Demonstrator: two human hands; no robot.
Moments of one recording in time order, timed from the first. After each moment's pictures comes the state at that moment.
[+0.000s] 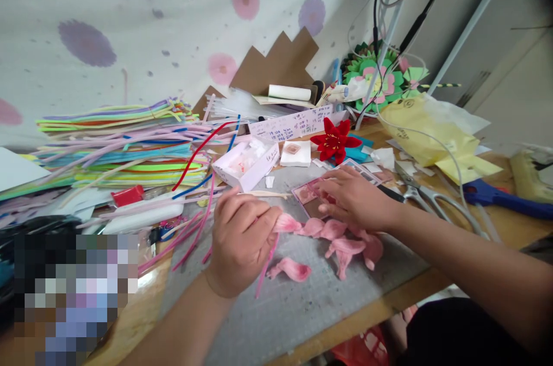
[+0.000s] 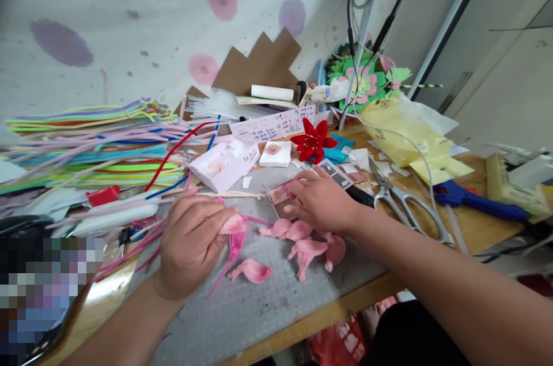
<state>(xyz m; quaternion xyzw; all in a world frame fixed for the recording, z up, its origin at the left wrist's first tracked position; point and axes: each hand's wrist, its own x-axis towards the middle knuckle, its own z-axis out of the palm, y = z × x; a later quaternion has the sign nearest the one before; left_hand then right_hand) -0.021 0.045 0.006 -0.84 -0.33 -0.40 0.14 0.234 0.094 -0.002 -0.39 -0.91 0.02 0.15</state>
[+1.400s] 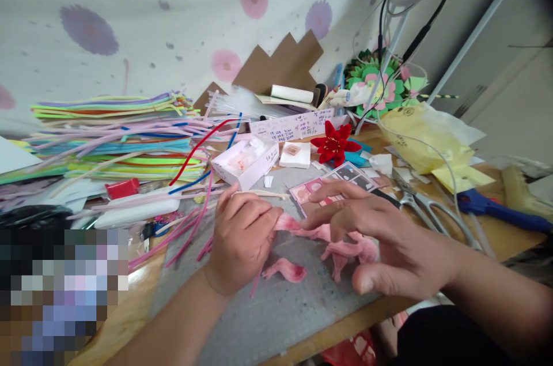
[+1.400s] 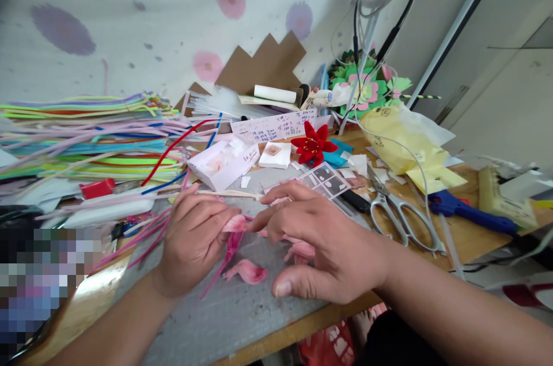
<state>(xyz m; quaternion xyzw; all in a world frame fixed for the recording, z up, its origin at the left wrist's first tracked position) -0.016 0.045 0.002 -0.84 -0.36 -0.39 0.12 0.216 0.044 0.054 -0.15 -0.92 0.22 0.29</state>
